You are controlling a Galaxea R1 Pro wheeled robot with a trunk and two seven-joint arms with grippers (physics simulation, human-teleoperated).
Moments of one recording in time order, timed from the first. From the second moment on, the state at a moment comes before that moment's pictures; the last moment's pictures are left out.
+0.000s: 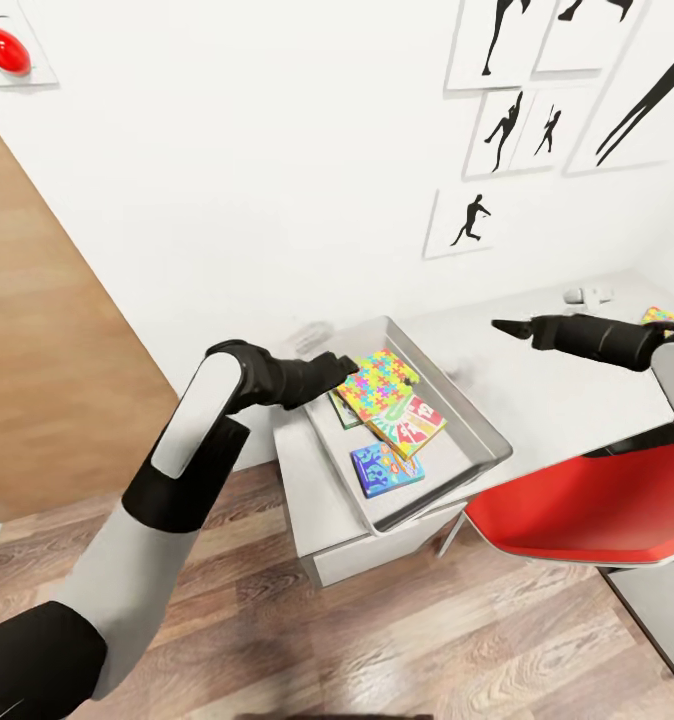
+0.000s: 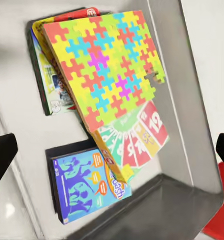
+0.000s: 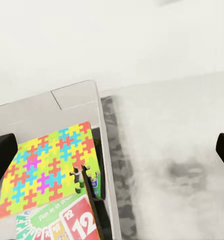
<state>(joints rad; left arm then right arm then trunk) -1.01 -0.09 -0.47 -1.56 1.59 0.70 1.22 -1.01 -0.57 0.13 -1.43 -0.70 0.85 0.31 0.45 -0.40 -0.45</state>
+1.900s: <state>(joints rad) -1.05 -0.17 -0.85 -1.61 1.60 0.45 1.24 -0.81 -0.57 -0.29 -1.61 -0.72 1.04 0.25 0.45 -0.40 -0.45</state>
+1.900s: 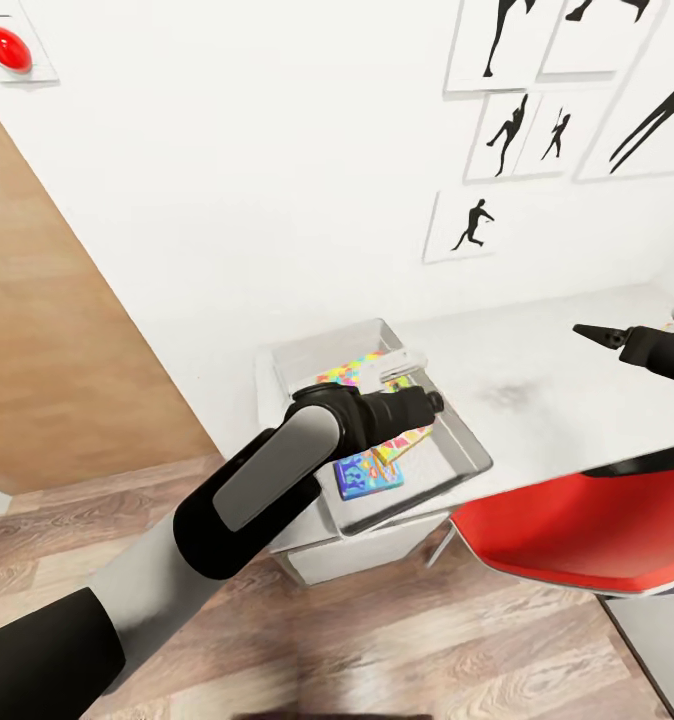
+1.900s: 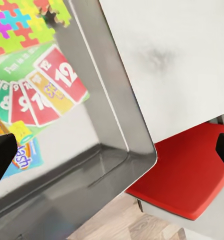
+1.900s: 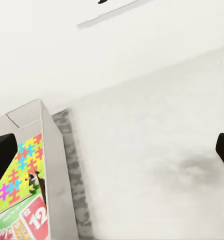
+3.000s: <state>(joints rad) -1.05 -0.17 -0.89 -1.61 1.60 0.45 1.22 -0.80 -0.55 -0.28 -1.61 -0.71 1.04 0.25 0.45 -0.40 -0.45</state>
